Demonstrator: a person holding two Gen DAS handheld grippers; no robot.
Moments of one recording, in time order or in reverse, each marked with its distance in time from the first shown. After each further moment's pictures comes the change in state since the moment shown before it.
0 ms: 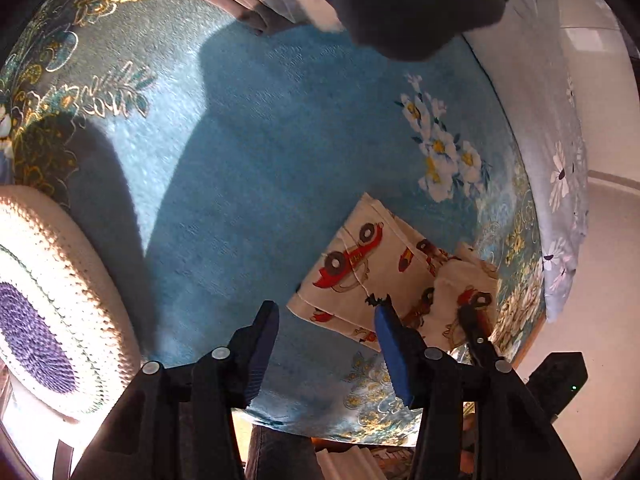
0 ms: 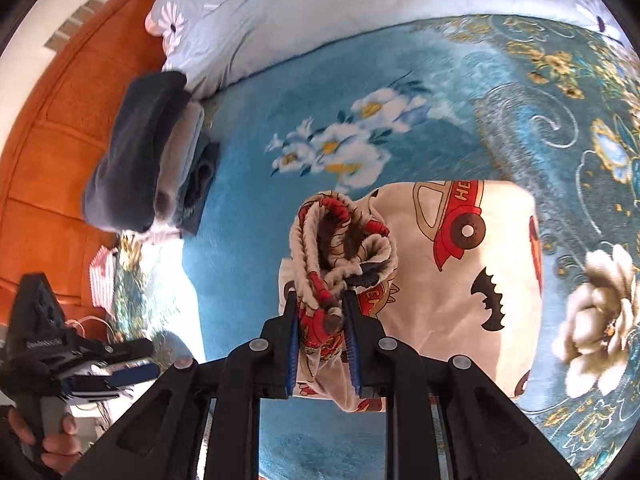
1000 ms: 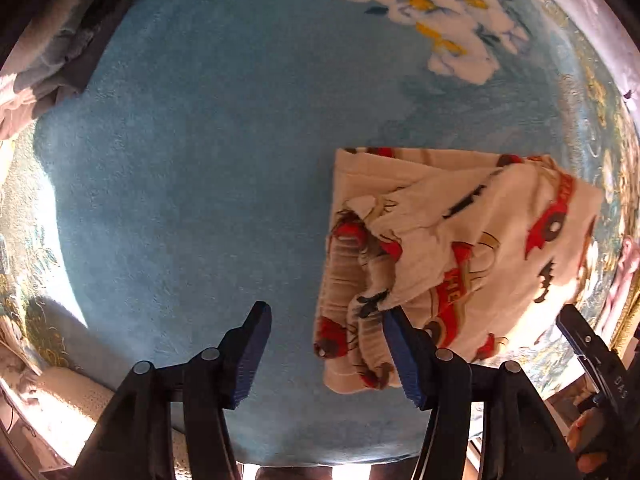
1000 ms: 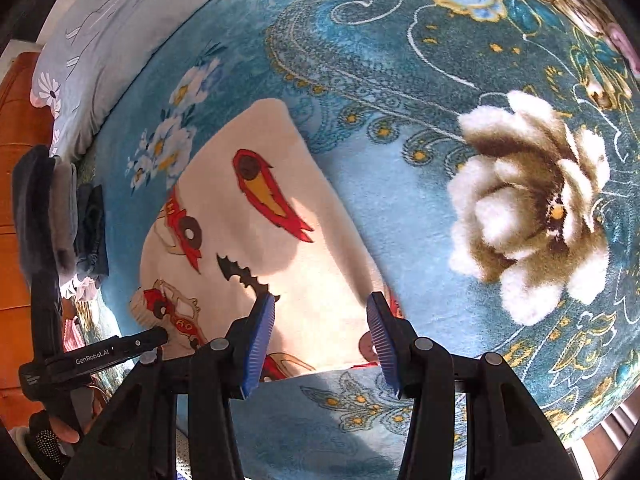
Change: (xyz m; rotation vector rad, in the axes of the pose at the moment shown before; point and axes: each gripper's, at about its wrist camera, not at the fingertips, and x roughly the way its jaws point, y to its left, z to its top) left arm 0.158 -0.076 0.015 0.485 0.170 0.378; right arm -0.021 -0.156 -0.061 0.426 0.054 -0.129
